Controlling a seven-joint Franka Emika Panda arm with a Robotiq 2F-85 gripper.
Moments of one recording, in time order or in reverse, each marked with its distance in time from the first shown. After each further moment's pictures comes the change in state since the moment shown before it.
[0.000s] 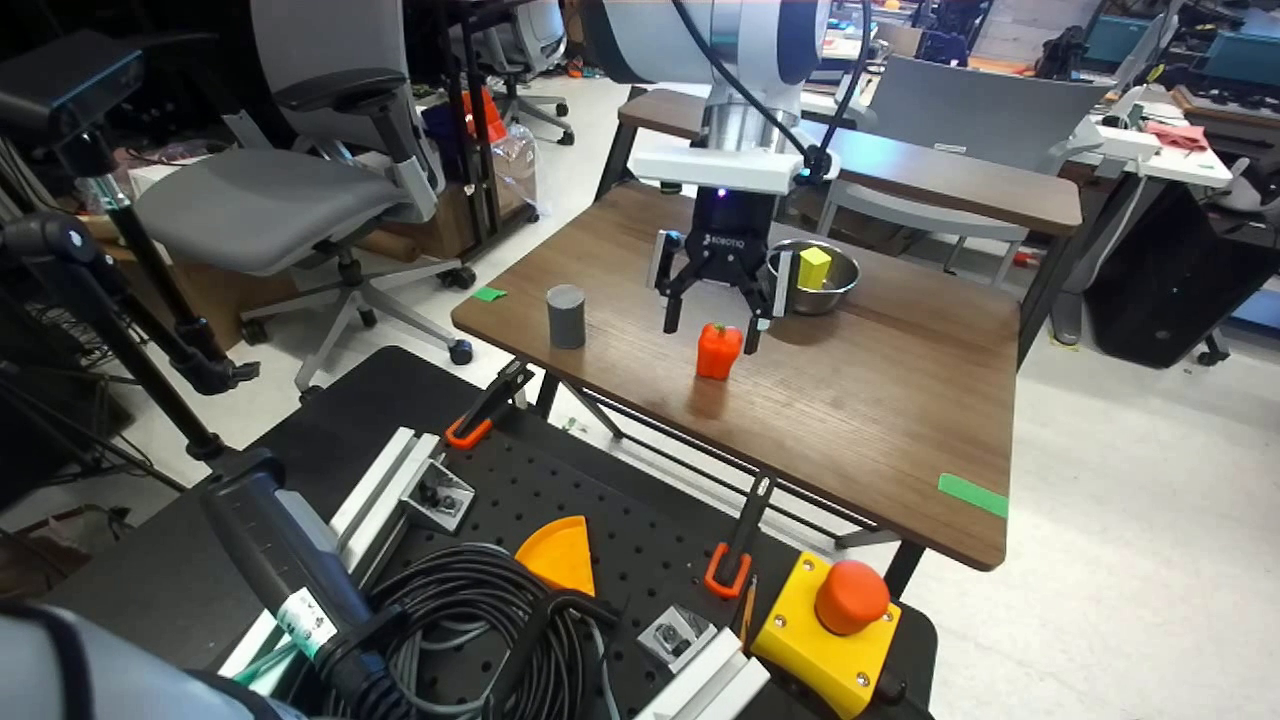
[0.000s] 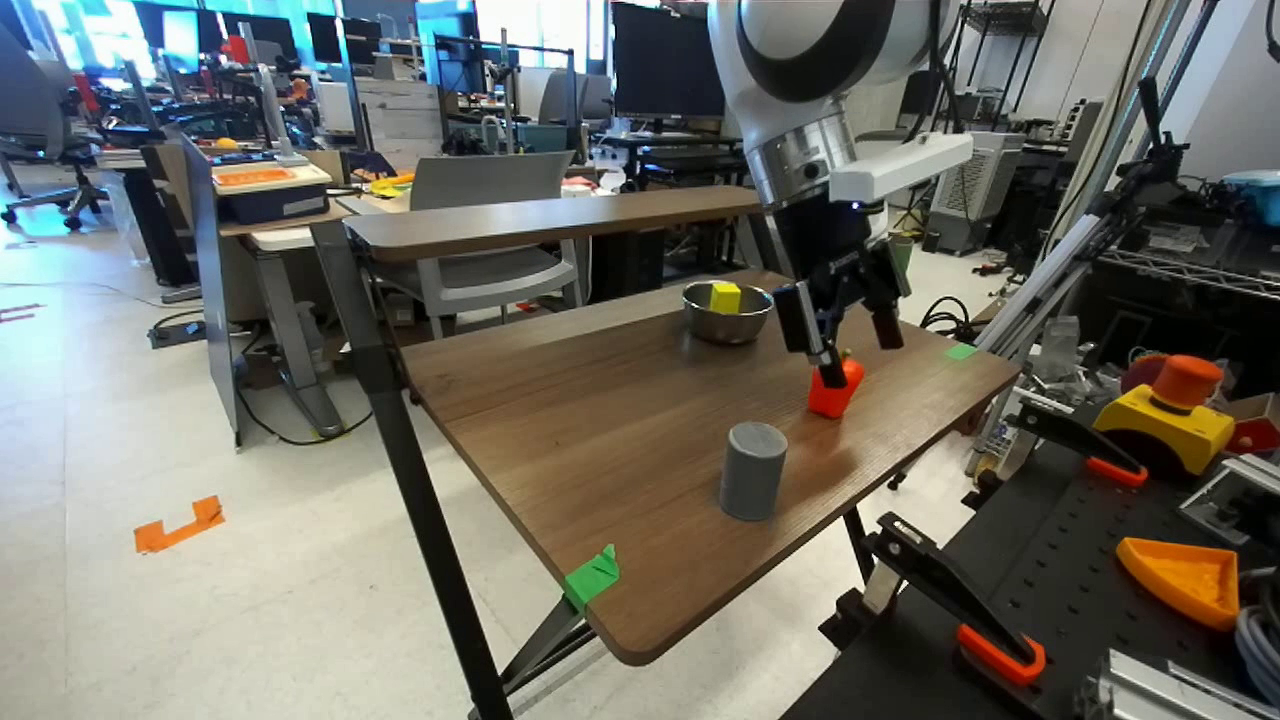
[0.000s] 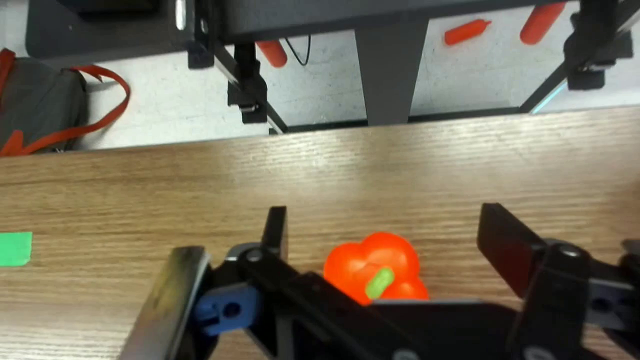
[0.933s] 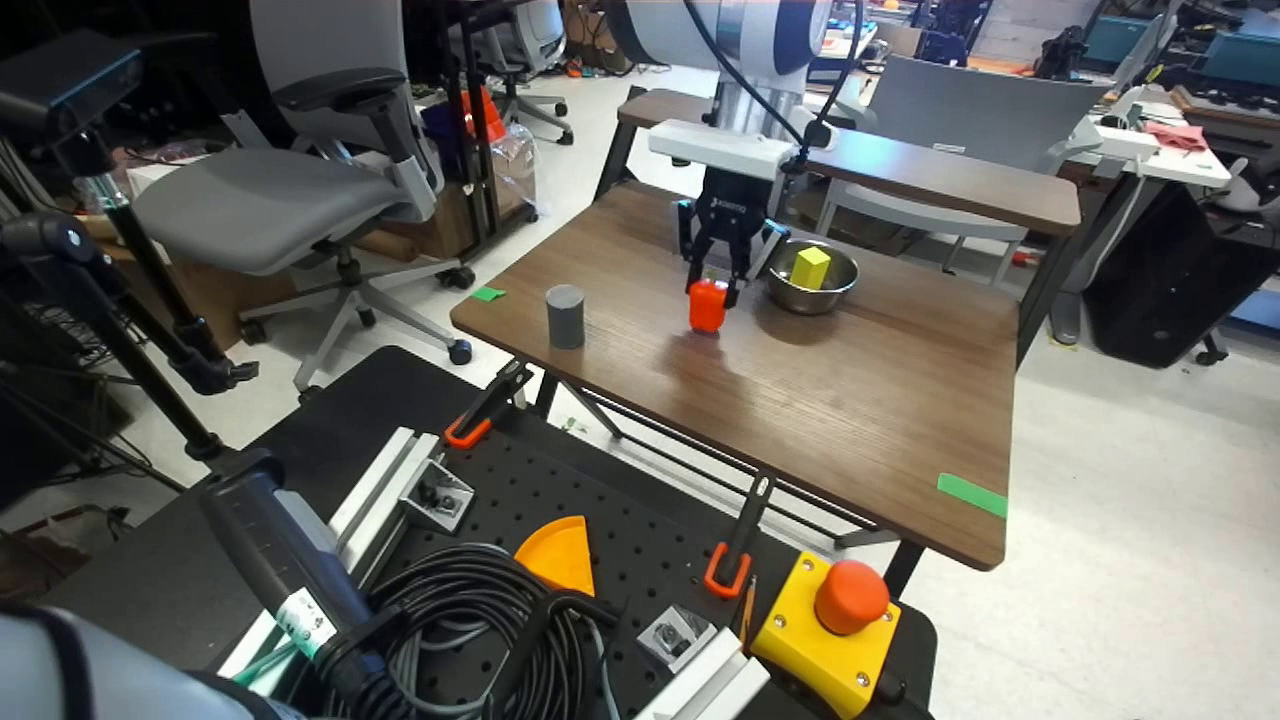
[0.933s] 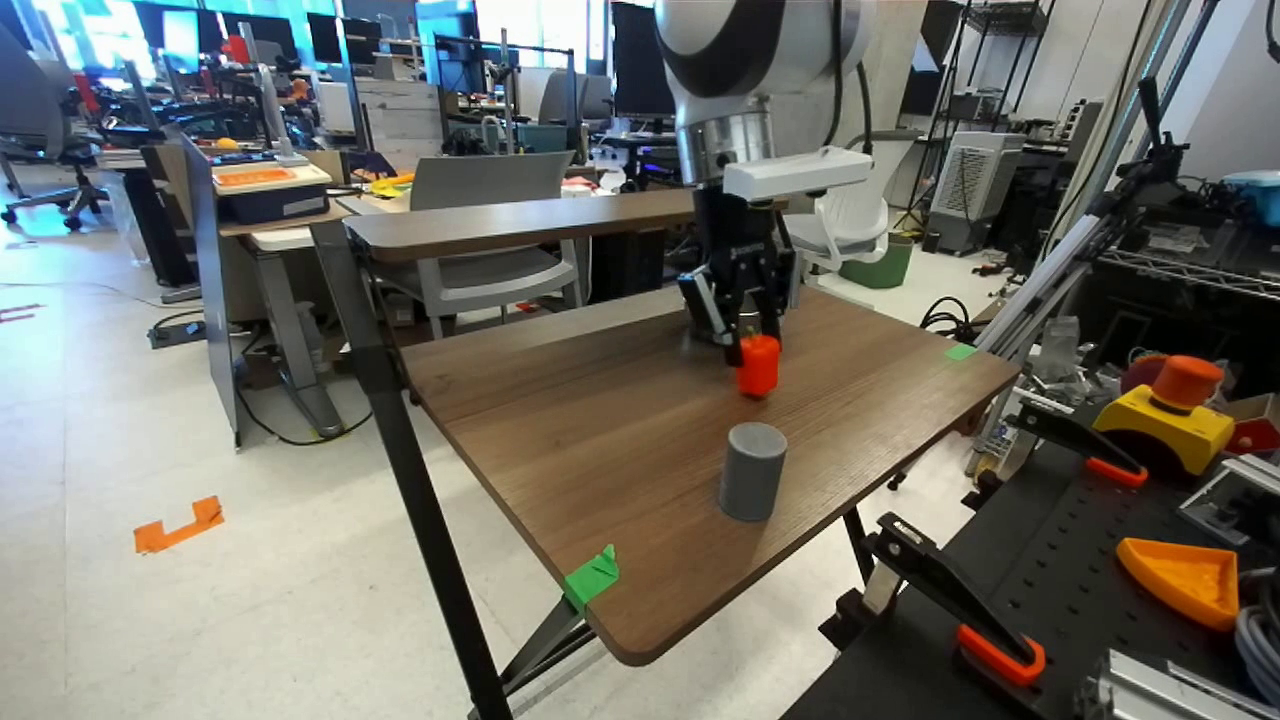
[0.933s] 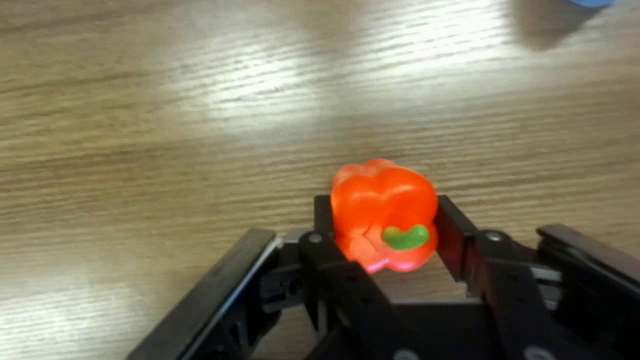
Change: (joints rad) arm 0.006 0.142 0.010 0.230 0.111 0.087 0.016
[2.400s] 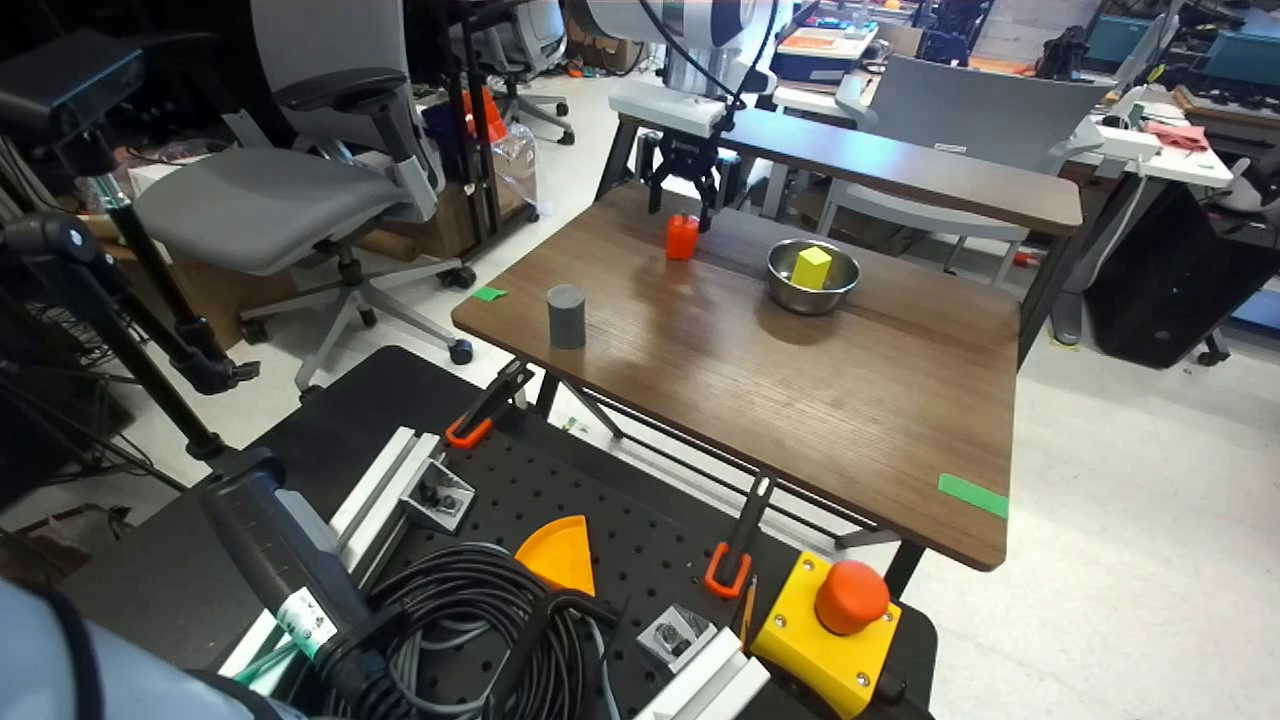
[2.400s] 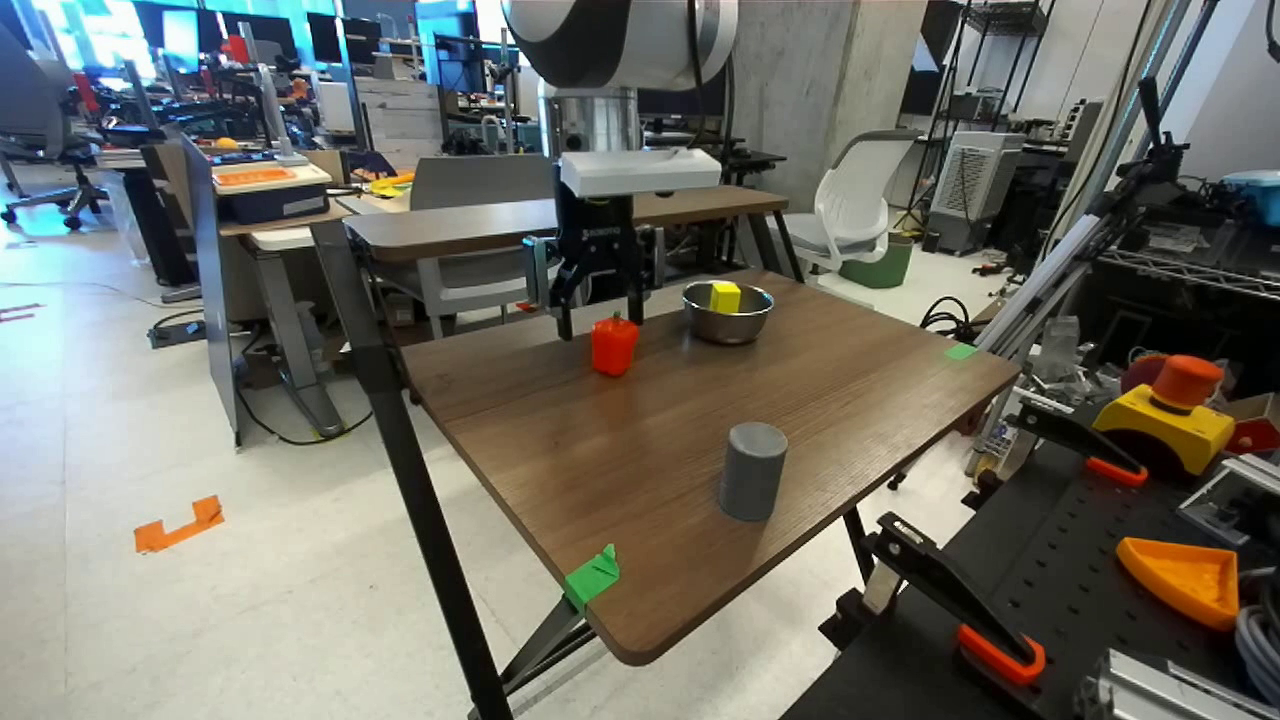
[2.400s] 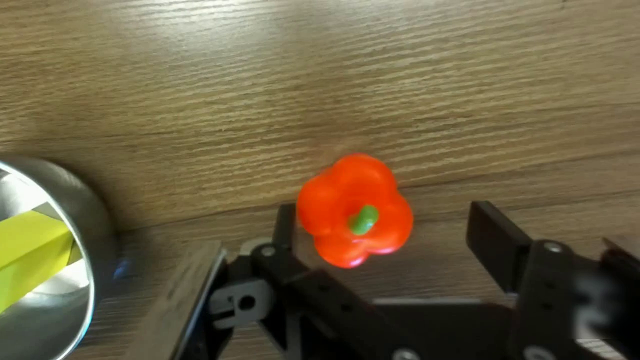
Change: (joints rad) arm 0.096 0.221 0.046 0.400 0.012 0.044 0.114
